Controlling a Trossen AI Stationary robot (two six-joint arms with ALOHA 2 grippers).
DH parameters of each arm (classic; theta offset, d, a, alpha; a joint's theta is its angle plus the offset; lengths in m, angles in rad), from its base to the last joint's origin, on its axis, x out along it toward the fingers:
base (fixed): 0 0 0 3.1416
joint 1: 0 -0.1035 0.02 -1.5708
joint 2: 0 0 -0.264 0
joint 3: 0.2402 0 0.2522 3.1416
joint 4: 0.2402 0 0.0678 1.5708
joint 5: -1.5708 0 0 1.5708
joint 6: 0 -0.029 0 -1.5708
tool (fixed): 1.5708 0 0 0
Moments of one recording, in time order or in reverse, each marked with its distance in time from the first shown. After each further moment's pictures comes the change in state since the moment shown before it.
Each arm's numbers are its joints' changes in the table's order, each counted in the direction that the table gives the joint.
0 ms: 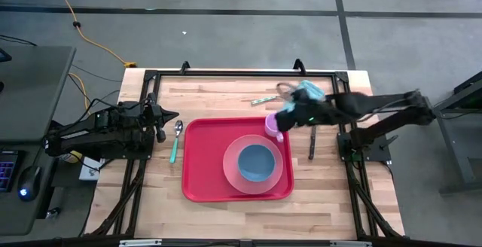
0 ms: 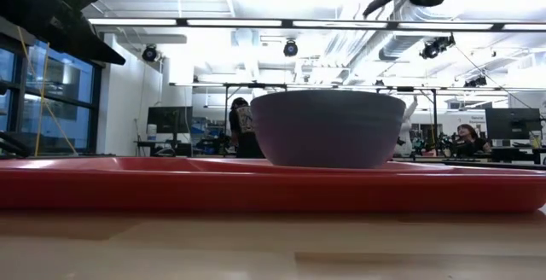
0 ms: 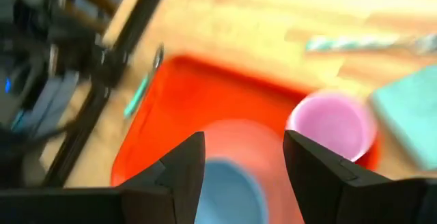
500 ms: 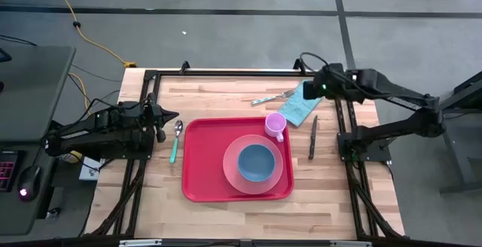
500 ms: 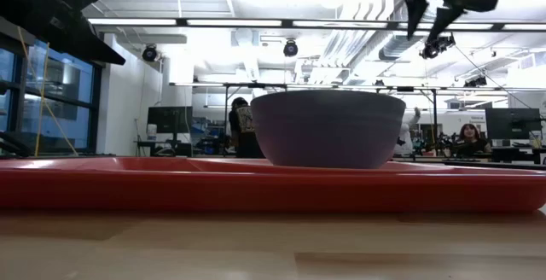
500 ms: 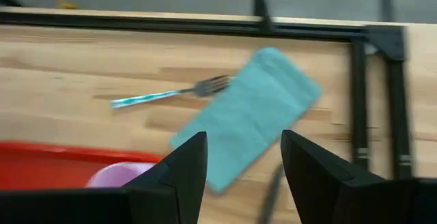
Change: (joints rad) left arm 0.000 0.000 0.000 0.001 0.000 0.007; right arm 0.433 0.106 0.000 0.442 -0.085 0.101
